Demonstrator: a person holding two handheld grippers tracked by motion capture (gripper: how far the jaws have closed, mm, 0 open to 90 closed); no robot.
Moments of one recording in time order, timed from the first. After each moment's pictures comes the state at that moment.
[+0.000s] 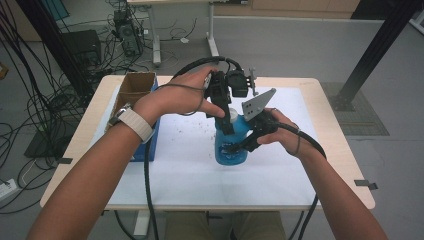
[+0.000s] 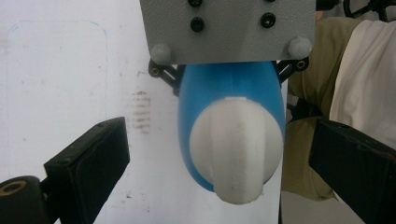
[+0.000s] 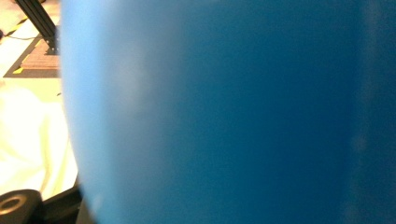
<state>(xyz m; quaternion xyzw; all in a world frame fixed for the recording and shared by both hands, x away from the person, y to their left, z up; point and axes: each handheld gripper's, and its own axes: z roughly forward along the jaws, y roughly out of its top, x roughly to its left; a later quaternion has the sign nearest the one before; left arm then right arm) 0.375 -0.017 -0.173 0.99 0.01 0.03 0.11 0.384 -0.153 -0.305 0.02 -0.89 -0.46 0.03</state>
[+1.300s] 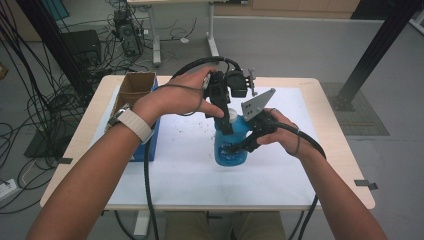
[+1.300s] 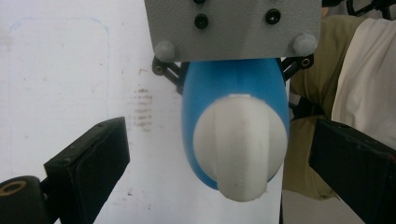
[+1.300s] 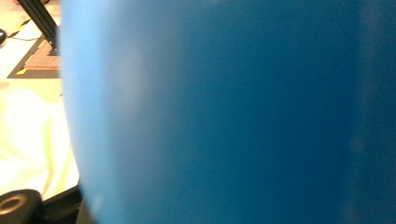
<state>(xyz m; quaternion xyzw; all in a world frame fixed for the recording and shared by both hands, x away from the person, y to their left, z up) 0.375 -0.015 -0.173 0.99 0.01 0.03 0.11 0.383 -0.152 -0.306 0.02 -0.89 -0.46 0.04</state>
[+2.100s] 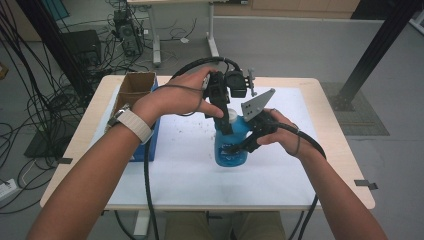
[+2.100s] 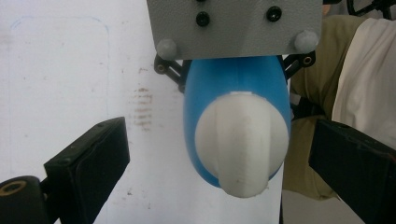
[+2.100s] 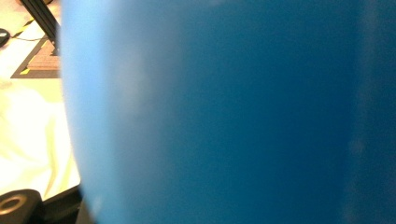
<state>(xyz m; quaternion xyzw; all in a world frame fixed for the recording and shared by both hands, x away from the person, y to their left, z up) 0.375 -0.014 -0.174 0.99 0.01 0.03 0.11 0.383 -0.152 -0.307 0.02 -0.89 -0.45 0.04</state>
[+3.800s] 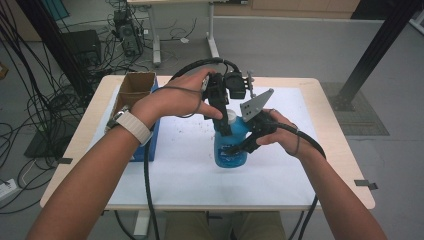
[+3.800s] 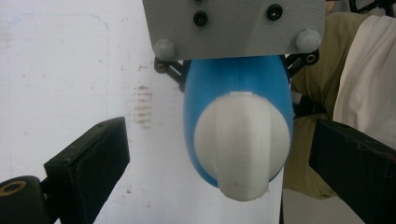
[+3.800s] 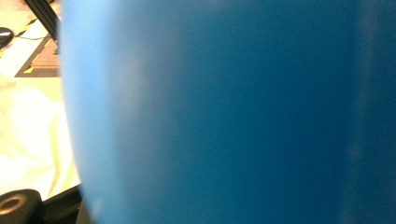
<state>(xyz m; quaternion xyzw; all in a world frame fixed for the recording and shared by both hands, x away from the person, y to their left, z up) 0.372 -0.013 -0.176 0.99 0.01 0.03 0.11 0.382 -0.149 -0.306 0.02 -0.89 -0.45 0.05</state>
